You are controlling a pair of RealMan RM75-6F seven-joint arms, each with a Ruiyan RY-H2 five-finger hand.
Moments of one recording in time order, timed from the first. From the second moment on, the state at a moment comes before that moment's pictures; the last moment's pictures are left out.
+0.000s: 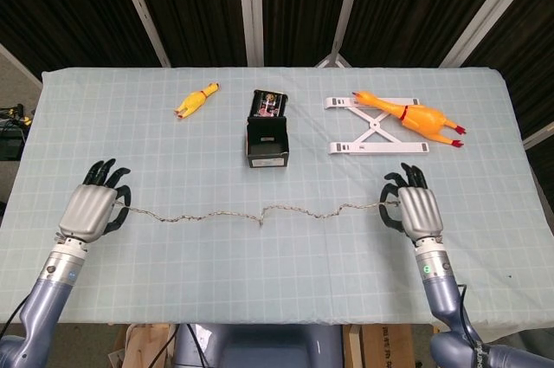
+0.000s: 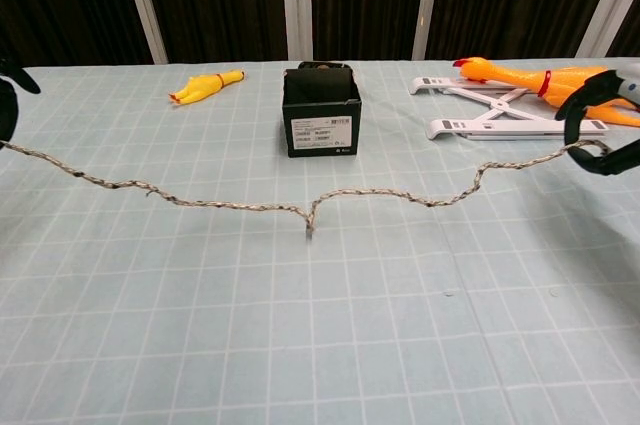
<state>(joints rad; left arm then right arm) -0.44 -1.21 -0.07 -1.75 1.24 1.24 0.40 0.43 -1.43 0.22 -1.60 -1.13 1.20 -0.25</state>
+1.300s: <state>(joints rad) -0.35 -1.27 -0.03 -1.58 1.25 1.21 0.30 0.39 -1.43 0.20 -1.46 -1.07 1.17 -0.19</state>
